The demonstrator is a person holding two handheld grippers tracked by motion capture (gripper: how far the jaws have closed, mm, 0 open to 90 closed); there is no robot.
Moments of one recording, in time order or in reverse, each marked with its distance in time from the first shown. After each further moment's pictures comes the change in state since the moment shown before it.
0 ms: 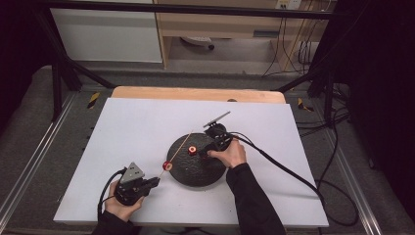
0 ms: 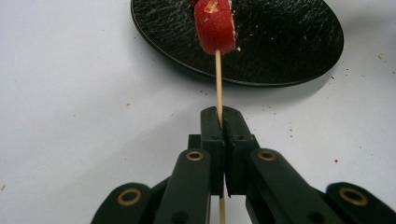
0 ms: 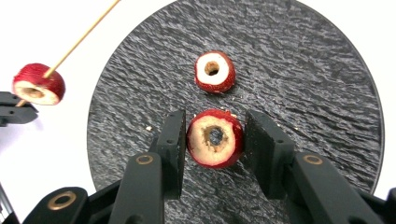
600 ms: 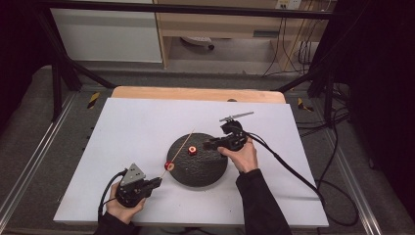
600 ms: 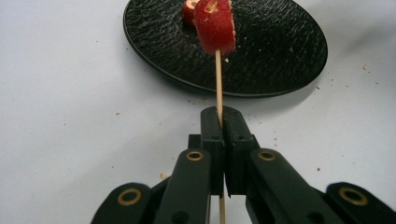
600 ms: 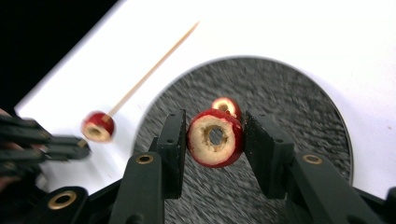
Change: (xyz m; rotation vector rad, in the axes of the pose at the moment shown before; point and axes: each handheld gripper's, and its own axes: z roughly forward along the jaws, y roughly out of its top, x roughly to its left) left arm -0.011 0.002 -0.003 -0.040 -0.003 -0.007; right arm -0.008 -0.022 -0.045 -0.298 0.106 0.053
